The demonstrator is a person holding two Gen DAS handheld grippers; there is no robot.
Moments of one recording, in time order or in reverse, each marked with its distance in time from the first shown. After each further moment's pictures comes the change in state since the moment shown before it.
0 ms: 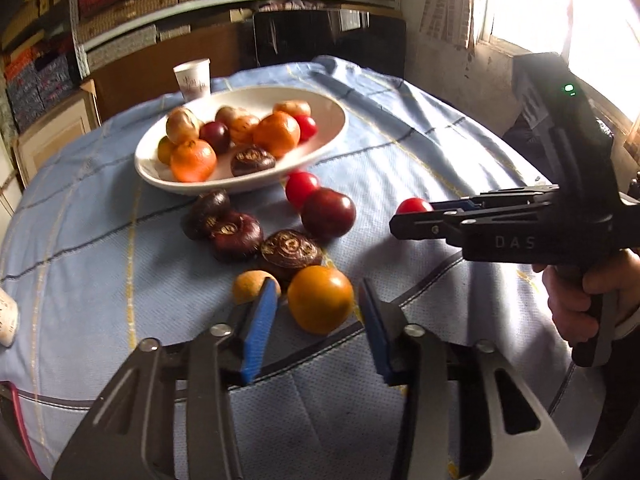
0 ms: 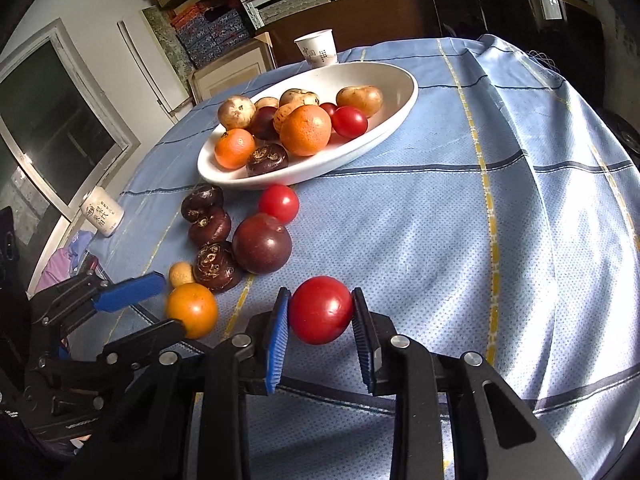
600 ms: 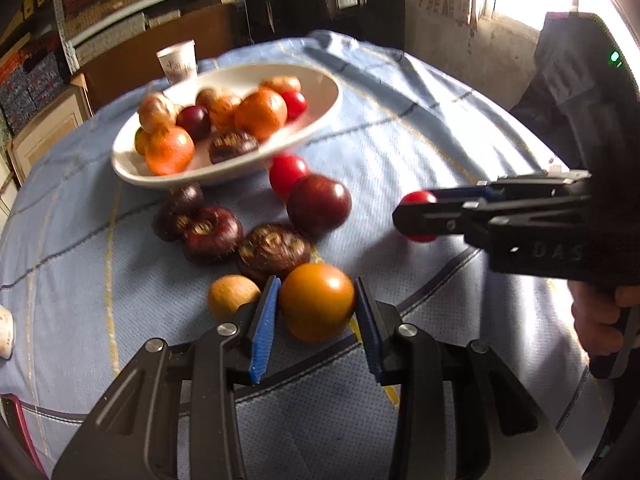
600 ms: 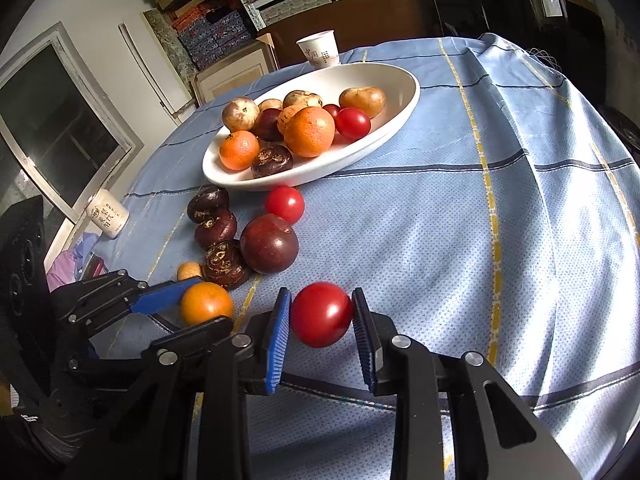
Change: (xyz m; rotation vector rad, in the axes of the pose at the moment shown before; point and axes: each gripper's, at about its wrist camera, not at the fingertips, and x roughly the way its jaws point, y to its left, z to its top) left arm 0.030 -0.011 0.009 0.031 0.100 0.017; right arm -0.003 0.000 -0.001 0.006 0.002 0.014
